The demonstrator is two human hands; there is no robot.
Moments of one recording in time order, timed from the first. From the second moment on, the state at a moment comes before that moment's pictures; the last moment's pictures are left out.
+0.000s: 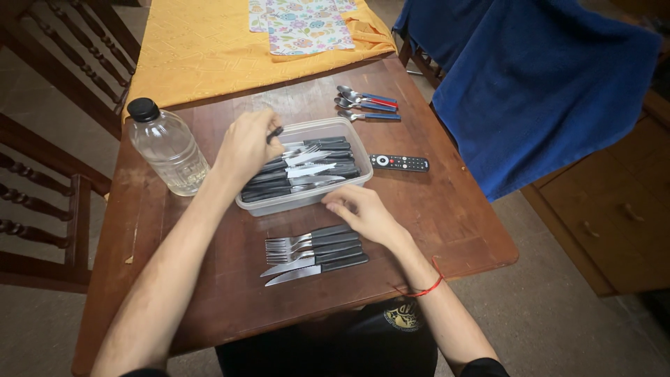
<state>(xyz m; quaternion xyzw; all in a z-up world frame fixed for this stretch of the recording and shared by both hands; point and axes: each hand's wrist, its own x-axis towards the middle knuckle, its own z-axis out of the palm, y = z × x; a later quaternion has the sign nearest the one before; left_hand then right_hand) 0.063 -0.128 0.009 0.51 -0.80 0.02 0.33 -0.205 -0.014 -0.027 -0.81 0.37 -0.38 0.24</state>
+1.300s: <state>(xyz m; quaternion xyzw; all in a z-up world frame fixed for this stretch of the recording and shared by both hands) 0.092 -0.082 -0.005 0.46 -0.79 -0.04 0.41 -0.192 -0.028 -0.041 -0.88 0.34 -0.23 0.26</state>
